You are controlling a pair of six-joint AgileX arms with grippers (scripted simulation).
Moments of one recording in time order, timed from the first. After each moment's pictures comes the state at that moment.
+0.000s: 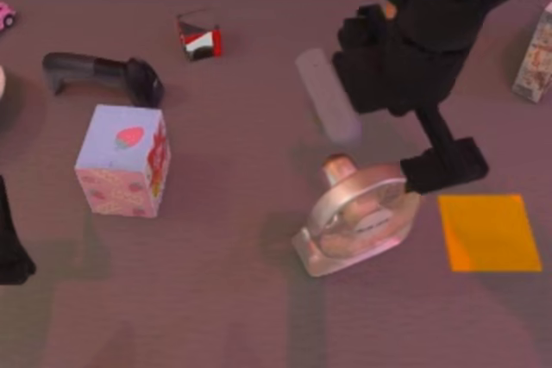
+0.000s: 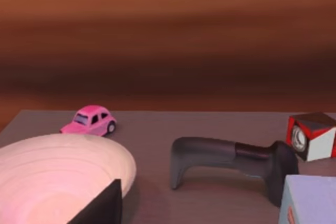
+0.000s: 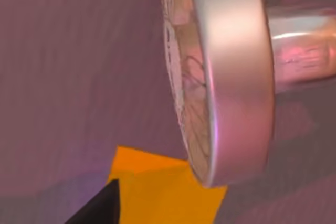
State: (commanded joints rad) left arm 0.00 0.00 0.00 0.00 0.00 0.00; right arm 0.64 1.92 1.83 -1.39 0.00 -1.23
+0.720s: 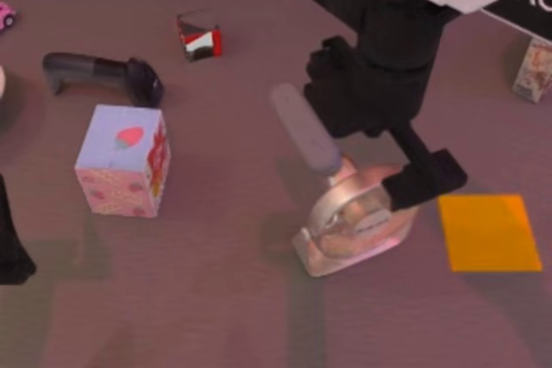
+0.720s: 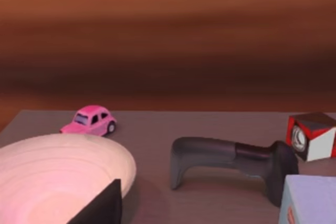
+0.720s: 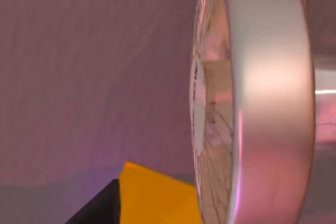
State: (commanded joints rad) left arm 0.00 0.00 0.00 0.00 0.00 0.00; right arm 0.68 2.02 1.88 -1.43 0.00 -1.30
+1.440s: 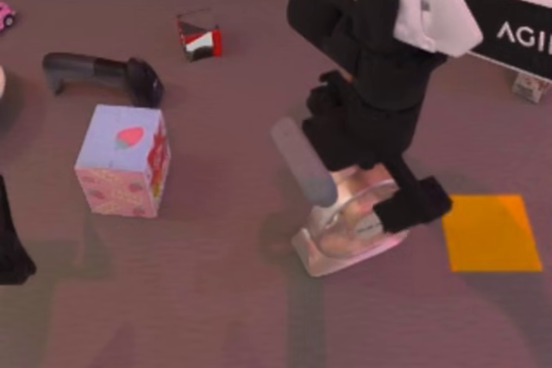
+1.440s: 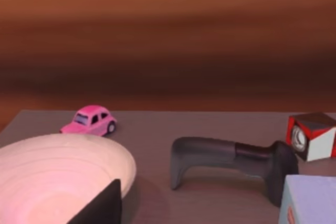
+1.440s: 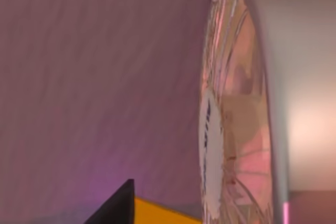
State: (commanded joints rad) left arm 0.00 0.00 0.00 0.00 0.00 0.00; right arm 0.68 2.02 1.72 -1.27 0.00 -1.30
